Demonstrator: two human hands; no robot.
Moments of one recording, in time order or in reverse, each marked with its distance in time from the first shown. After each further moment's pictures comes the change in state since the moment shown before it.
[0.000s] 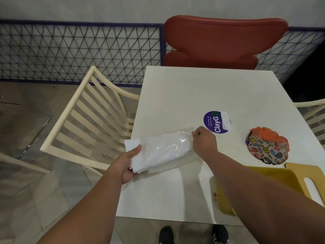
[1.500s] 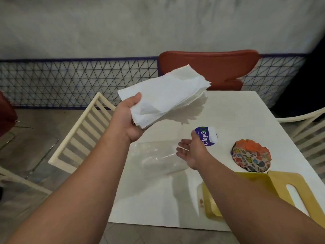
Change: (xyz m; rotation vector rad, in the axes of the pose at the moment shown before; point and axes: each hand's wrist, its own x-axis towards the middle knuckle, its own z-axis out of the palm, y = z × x) left_hand -0.140 0.101 0.161 -0.150 -0.226 0.428; right_hand -0.034 -0.025 -0.056 1.160 -0.343 0.513
